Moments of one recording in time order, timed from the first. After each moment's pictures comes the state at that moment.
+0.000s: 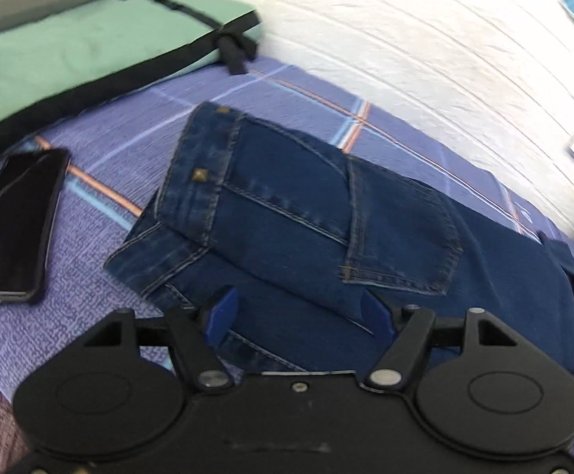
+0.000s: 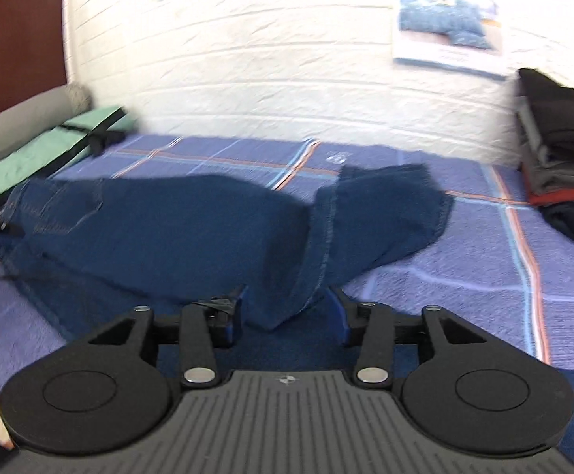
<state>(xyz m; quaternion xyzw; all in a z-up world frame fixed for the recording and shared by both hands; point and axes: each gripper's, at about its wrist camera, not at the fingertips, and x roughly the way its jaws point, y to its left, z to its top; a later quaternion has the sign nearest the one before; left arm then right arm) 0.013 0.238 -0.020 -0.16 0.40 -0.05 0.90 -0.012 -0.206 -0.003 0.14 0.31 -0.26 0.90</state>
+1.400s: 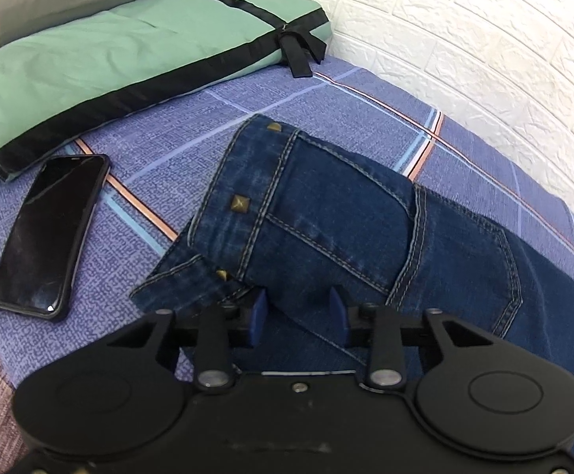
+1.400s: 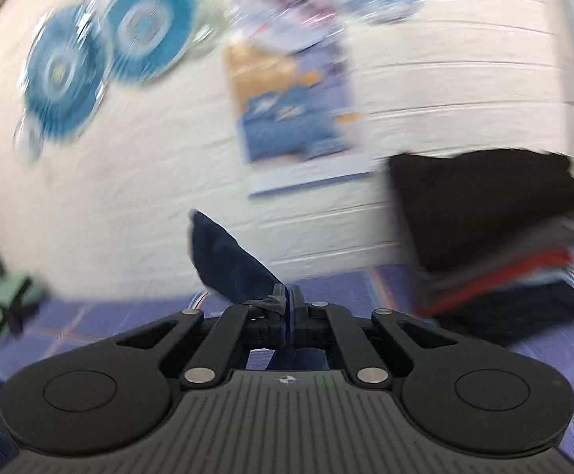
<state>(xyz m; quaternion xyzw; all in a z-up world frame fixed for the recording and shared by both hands) 0.081 0.222 -0.029 -0.14 0.42 0.06 0.90 -0.098 -0.273 0.092 0.22 0.13 -0.45 0.86</state>
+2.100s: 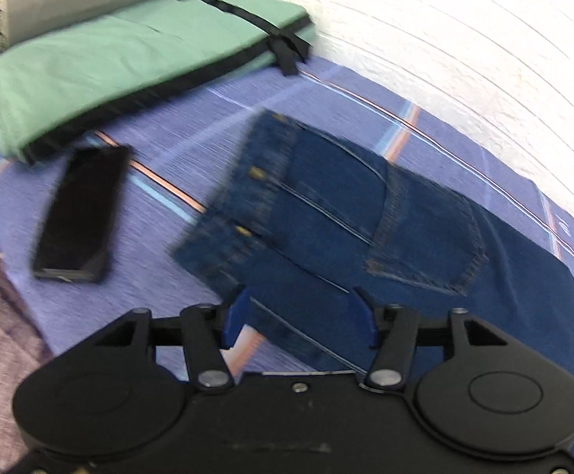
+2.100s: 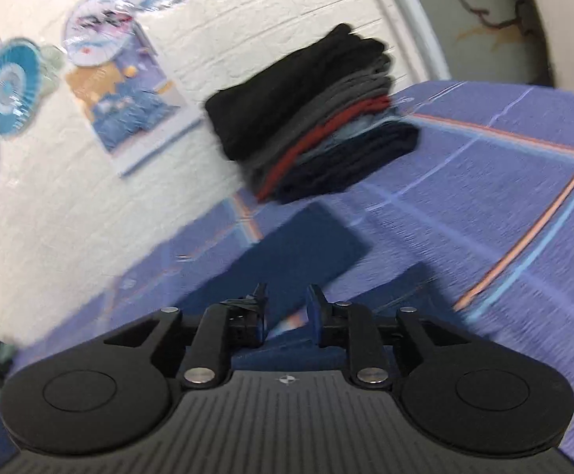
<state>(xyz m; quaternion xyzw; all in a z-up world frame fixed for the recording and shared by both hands) 0.025 0.235 -0.001 -0.14 0.42 0.04 0.90 -0.200 -0.250 -0.002 0.34 0.13 -0.54 0.76</state>
